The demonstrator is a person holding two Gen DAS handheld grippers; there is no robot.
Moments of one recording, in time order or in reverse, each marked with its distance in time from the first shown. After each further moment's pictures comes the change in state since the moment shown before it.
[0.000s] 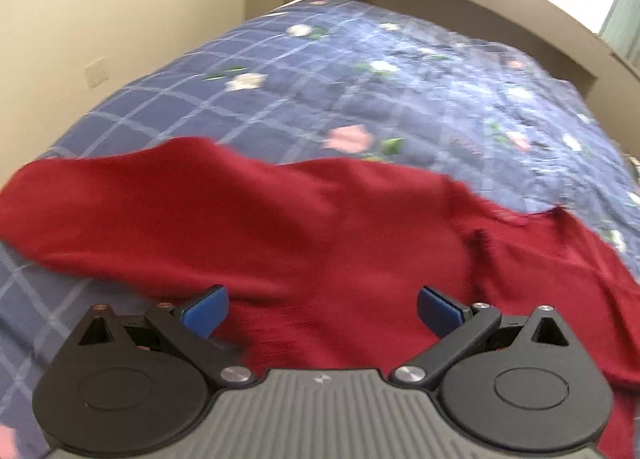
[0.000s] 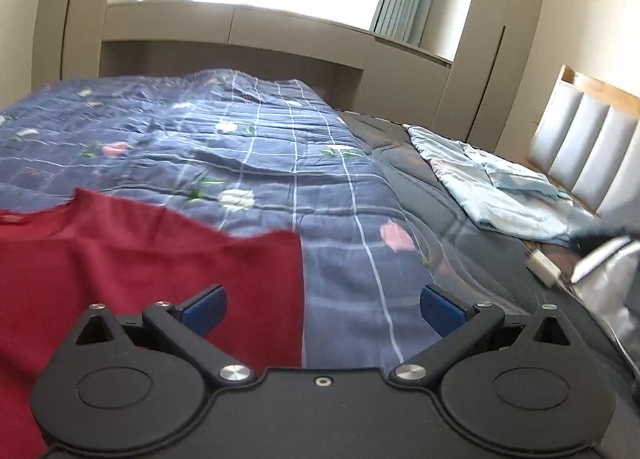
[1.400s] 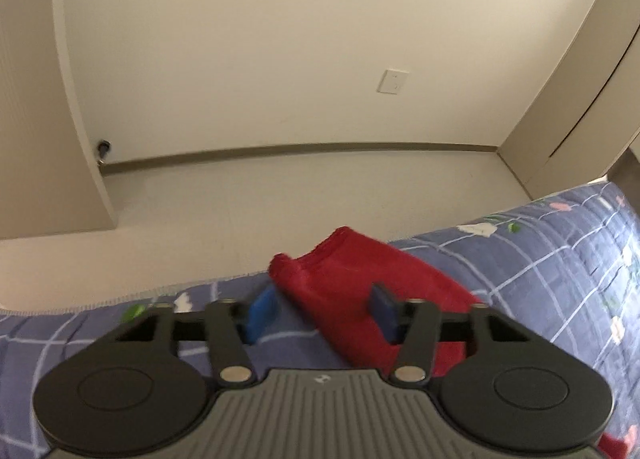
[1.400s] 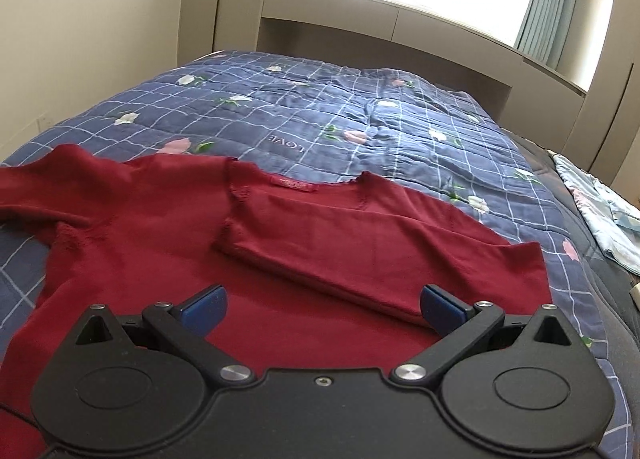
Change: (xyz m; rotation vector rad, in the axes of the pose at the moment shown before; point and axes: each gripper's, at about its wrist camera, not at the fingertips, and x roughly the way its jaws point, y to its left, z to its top) left arm 0.009 0.363 0.028 -0.728 -0.156 0.325; right arm -0.172 0.160 -0.018 -0.172 0.020 0.372
